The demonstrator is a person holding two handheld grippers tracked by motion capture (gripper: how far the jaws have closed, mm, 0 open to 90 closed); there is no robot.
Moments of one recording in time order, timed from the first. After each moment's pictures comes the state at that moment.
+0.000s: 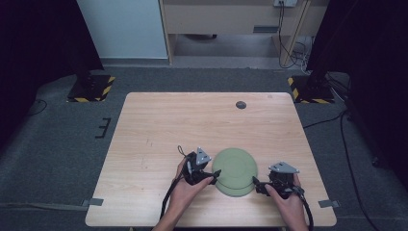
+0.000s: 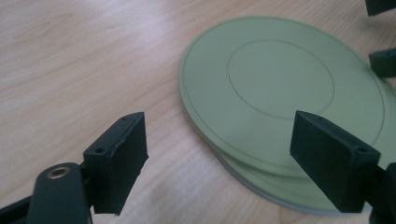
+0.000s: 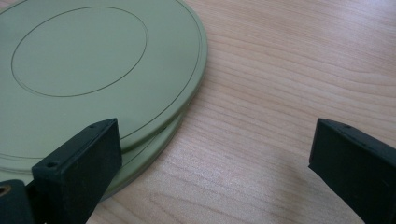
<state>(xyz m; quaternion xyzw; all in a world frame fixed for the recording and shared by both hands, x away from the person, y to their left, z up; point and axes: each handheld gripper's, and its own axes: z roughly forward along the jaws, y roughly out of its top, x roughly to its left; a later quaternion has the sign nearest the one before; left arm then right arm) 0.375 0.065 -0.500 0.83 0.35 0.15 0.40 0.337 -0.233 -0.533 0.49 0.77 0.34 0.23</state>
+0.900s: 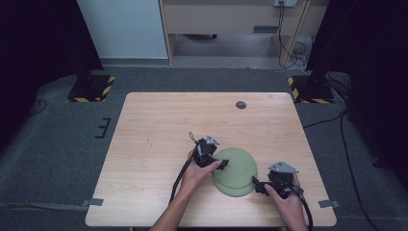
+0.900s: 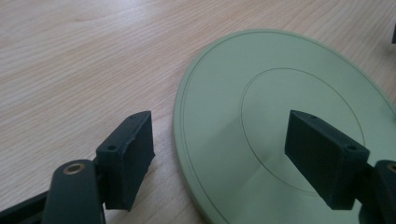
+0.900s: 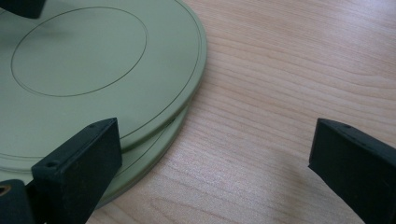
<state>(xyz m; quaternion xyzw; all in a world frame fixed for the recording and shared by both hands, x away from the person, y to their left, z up) 0.429 0.034 -0.515 0.84 0.39 0.06 0.37 0.338 -0.232 -0.533 0.49 0.76 0.35 0.23</state>
